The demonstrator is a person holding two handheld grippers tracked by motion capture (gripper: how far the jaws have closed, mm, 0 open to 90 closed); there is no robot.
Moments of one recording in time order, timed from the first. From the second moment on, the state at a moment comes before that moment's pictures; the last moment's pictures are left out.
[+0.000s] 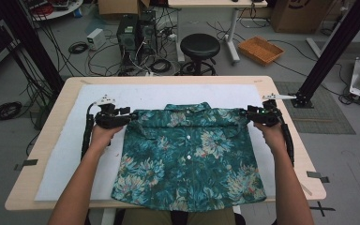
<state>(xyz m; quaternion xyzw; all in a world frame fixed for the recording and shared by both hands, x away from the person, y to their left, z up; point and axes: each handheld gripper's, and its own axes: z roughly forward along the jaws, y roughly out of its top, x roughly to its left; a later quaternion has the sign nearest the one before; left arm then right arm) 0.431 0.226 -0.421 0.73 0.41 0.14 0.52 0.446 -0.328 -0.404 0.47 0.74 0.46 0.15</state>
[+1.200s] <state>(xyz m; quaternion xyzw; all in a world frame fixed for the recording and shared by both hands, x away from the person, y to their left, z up) 0.325 0.234 -0.437 0.80 0.32 0.12 0.50 0.318 -0.341 -0.426 0.37 0.79 0.47 0.16</state>
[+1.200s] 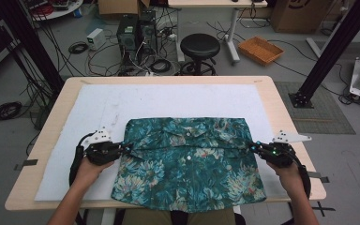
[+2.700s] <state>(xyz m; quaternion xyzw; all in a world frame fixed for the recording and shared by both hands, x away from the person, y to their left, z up) 0.352 0.231 -0.438 0.76 0.41 0.16 0.48 0.327 -0.338 -0.427 0.45 0.75 0.43 0.21</state>
